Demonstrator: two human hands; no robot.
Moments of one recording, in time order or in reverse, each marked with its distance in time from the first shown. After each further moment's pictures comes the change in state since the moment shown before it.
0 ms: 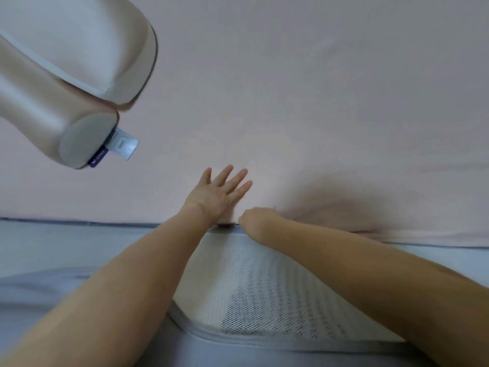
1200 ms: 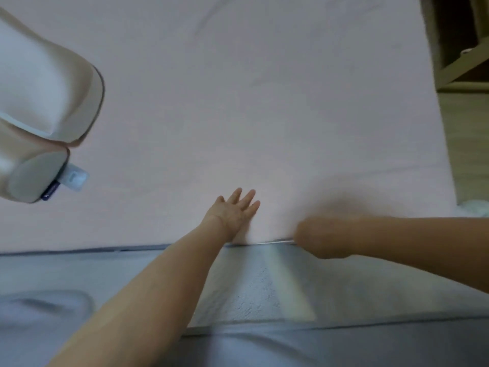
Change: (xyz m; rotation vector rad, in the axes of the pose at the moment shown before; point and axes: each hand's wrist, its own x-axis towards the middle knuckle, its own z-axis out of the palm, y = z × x) left_hand 0.038 0.099 -0.102 -0.100 -0.009 0.147; right_hand -0.189 0.152 0.018 -0.267 0.053 -0.283
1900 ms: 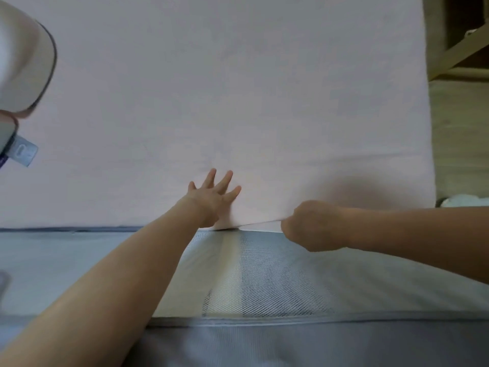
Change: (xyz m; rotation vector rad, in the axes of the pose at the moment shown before) left_hand 0.030 0.046 -0.022 -0.231 -0.179 -0.124; right_hand -0.047 0.038 0.055 -0.165 -0.002 -0.049
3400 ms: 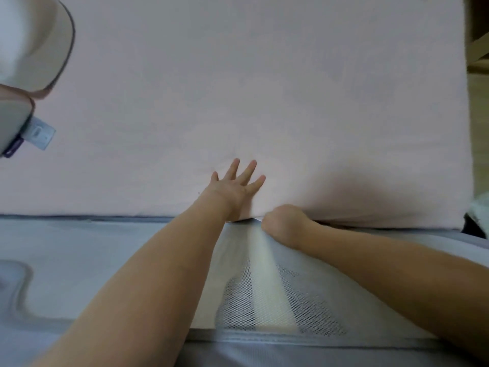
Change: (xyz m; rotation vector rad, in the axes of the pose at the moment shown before) left_hand -0.021 0.001 0.005 -0.065 0.050 0.052; right_hand 0.117 -0.052 0.017 0.099 0.033 0.280
